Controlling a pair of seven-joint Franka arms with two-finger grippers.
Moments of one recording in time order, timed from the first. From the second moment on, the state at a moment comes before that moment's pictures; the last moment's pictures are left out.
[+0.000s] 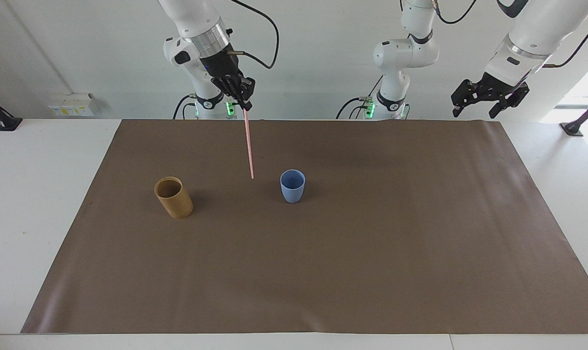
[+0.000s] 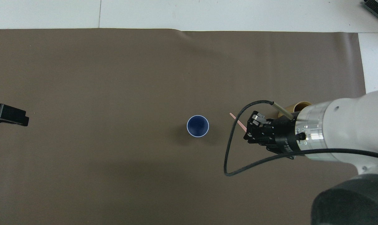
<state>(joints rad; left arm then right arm) 0.03 -0.06 -0.08 -1.55 -0.01 1.40 0.05 0.07 -0.16 0.27 -1.76 0.38 1.72 1.02</state>
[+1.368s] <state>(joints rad) 0.03 -0.06 -0.09 -1.55 -0.01 1.40 0.05 0.17 -0.03 0.29 -1.77 0.43 1.79 1.20</state>
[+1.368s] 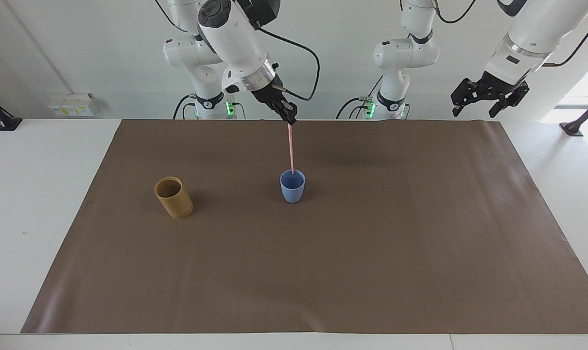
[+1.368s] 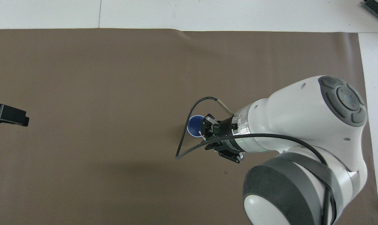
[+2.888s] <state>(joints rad) 0.03 -0.06 -0.09 -1.55 -0.01 1.40 0.05 0.03 -0.15 0.26 -1.77 0.09 1.69 0.44</state>
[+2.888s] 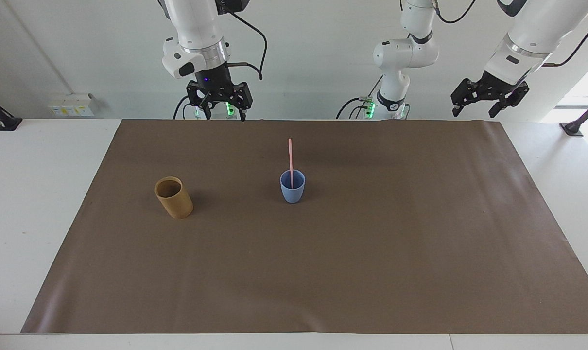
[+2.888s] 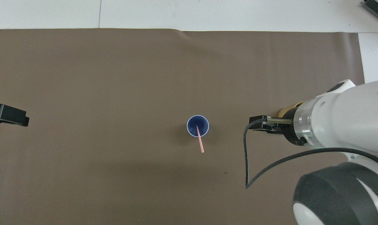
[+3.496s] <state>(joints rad) 0.03 -0.06 -0.09 -1.55 -0.01 1.40 0.05 -0.01 -0.11 0.22 -1.65 -0.01 1.61 0.25</state>
